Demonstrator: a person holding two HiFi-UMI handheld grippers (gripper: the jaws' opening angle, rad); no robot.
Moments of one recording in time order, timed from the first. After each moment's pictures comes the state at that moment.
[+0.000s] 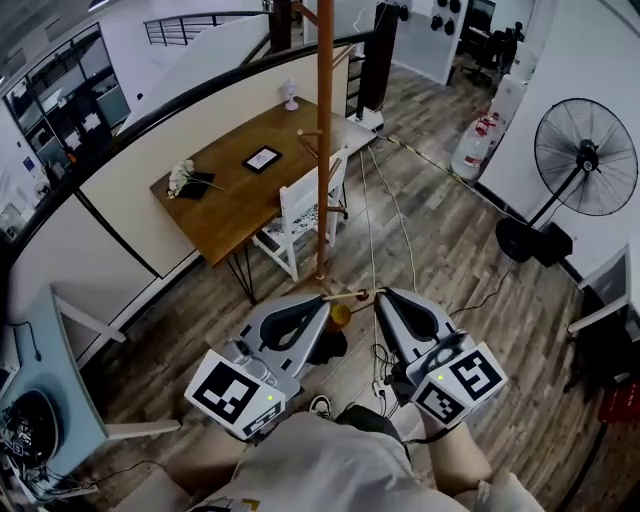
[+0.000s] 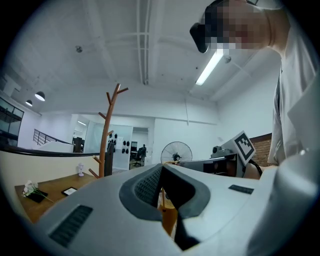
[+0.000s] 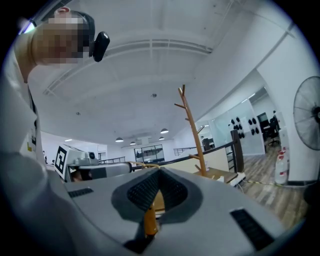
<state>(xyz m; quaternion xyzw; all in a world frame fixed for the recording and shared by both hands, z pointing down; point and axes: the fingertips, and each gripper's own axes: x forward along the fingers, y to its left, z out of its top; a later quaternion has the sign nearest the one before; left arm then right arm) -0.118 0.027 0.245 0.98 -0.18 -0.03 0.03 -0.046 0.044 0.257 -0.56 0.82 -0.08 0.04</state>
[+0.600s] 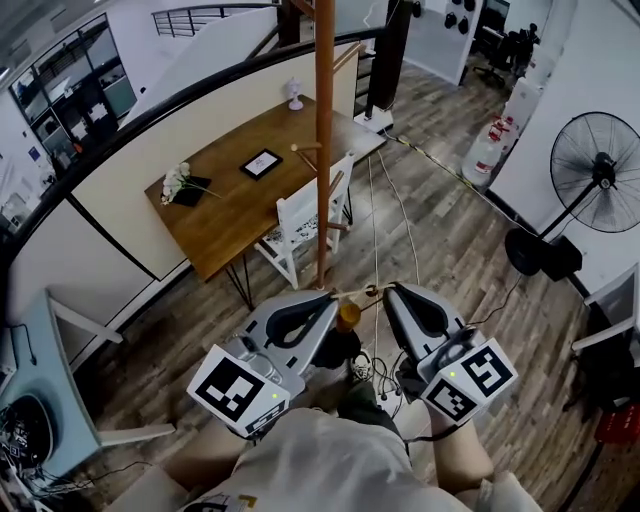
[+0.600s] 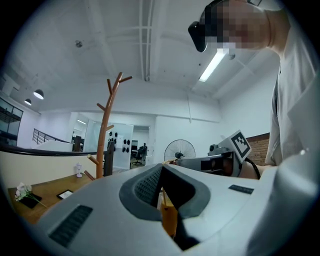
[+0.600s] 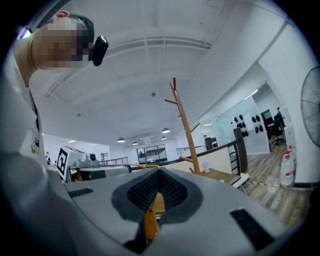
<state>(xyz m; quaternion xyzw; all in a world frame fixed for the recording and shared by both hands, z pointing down) -0.059 -0.054 0.264 0.98 -0.18 -0.02 0.03 0.014 -0.042 0.270 -0.55 0.83 -0.09 0.04</state>
